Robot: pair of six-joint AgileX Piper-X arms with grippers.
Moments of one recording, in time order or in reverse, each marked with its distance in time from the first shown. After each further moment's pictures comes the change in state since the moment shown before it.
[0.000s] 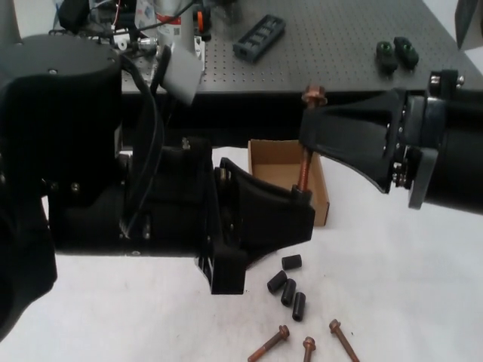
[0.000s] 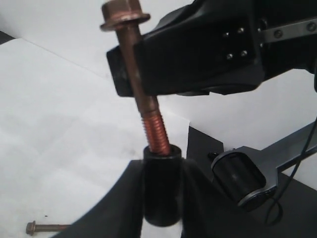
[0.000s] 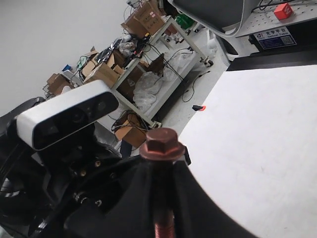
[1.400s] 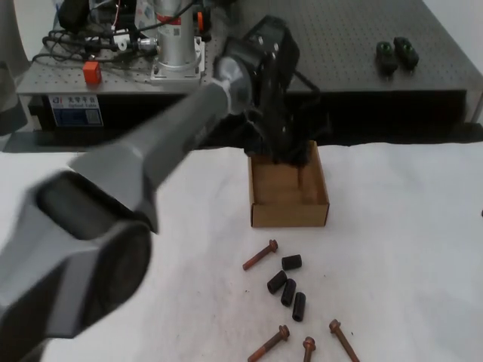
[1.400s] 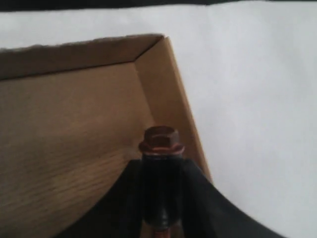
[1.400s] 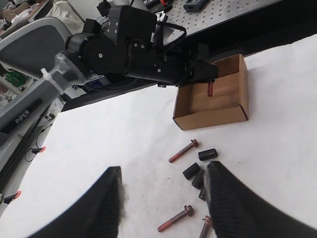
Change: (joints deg) left arm 5.9 83.7 -86.2 44.0 -26.4 -13.6; right arm -8.5 -26.9 -0.1 40.0 28.2 -5.2
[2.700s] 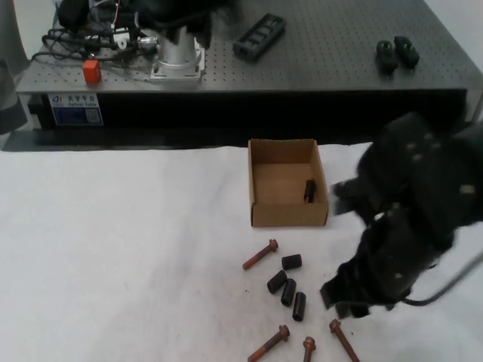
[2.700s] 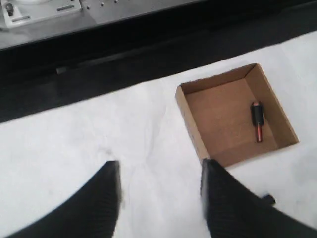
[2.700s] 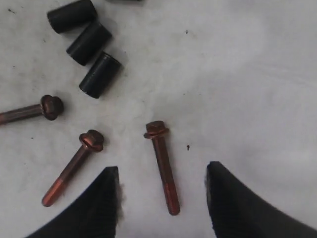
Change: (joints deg) left arm 9.8 -43.7 21.1 17.1 -16.1 22.3; right arm -0.1 60.6 -6.6 0.8 -1.0 -22.7
